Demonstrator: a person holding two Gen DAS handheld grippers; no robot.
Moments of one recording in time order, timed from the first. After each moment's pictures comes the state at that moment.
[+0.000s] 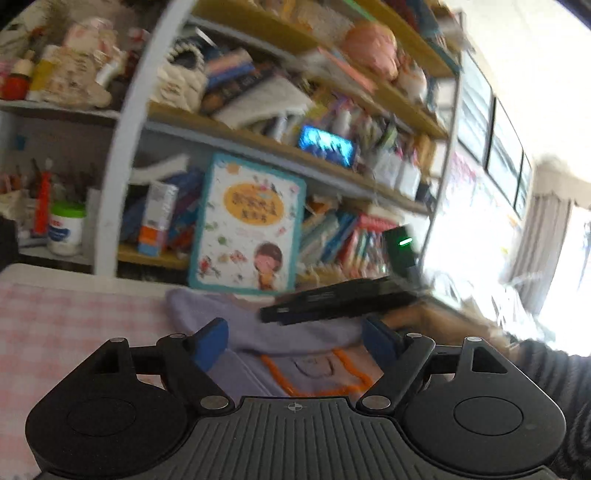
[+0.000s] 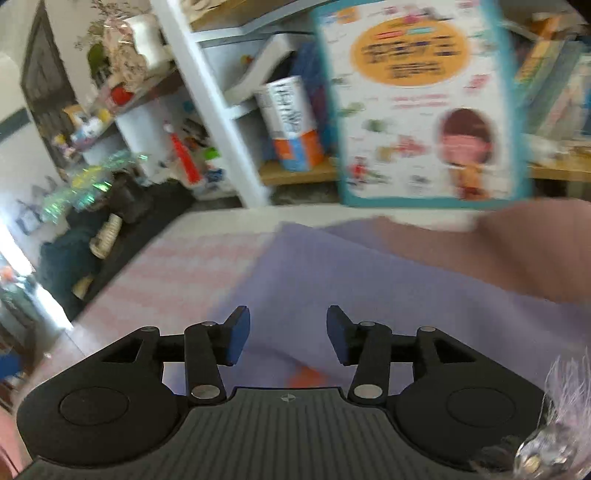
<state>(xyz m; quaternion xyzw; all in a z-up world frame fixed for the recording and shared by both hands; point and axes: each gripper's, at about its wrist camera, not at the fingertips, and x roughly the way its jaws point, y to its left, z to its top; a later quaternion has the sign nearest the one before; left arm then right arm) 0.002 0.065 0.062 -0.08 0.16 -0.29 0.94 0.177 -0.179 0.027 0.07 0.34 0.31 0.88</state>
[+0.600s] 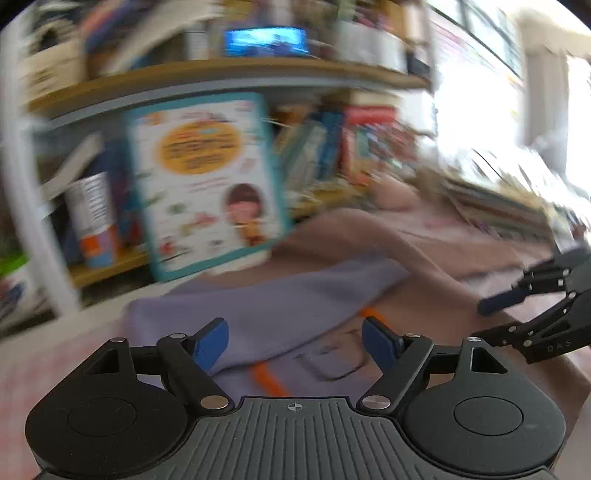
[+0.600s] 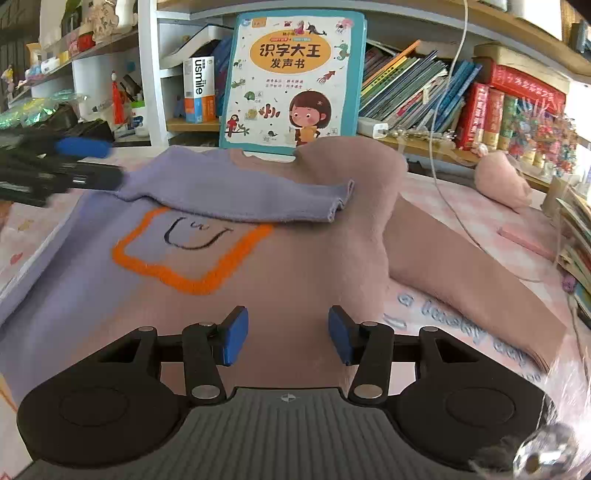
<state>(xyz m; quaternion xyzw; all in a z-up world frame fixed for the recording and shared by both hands) 0.097 -0.070 0.045 0.15 0.22 -0.29 0.92 0.042 -0.302 -0.010 -0.06 0.32 0.18 0.93</state>
